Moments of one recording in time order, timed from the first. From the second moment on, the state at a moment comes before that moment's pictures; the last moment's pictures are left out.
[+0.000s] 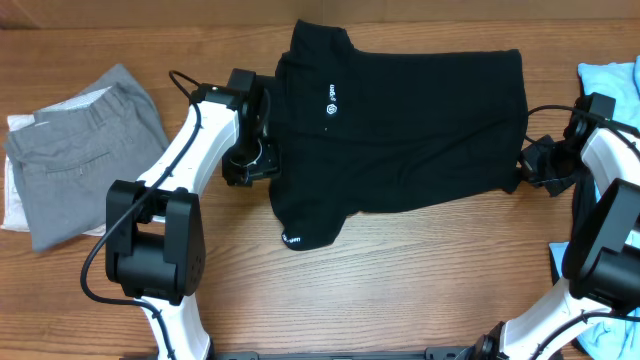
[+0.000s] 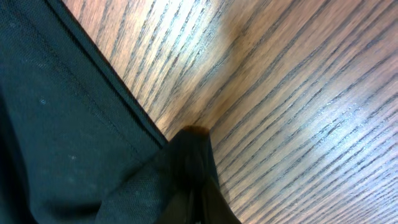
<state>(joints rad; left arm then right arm) -0.21 2.01 1.54 -1.14 0.18 -0.33 -0.41 1.96 1.34 -0.82 -0.13 0.60</state>
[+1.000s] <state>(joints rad) -0.53 2.01 1.33 -1.12 0.03 -0.38 -0.41 1.96 1.34 -0.93 -0.09 0.58</state>
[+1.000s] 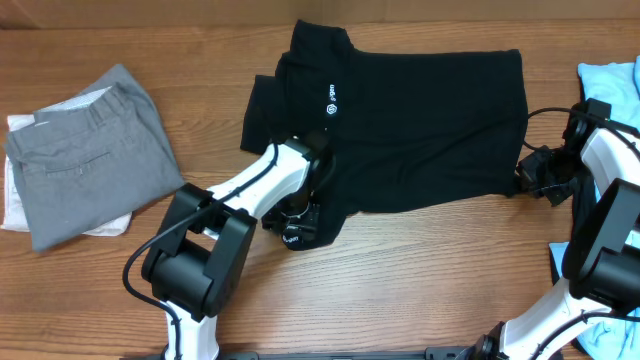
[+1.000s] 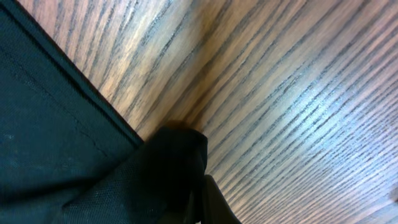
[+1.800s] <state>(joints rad) -0.53 1.93 1.33 -1.13 0.38 -0.23 -0.41 1.96 1.34 -0.93 -0.09 0.57</state>
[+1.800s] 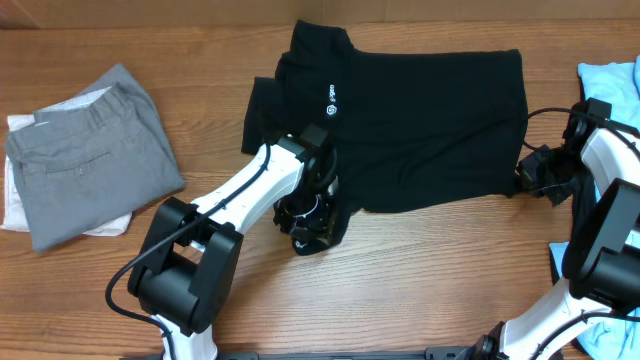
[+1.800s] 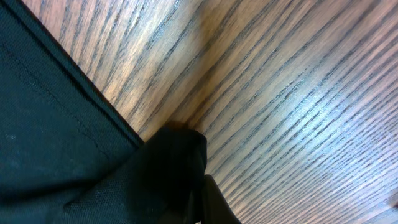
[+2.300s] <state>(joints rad) -0.43 1.93 1.31 -1.06 0.29 -0.38 -0.41 1.96 1.34 -0.92 -0.09 0.57</state>
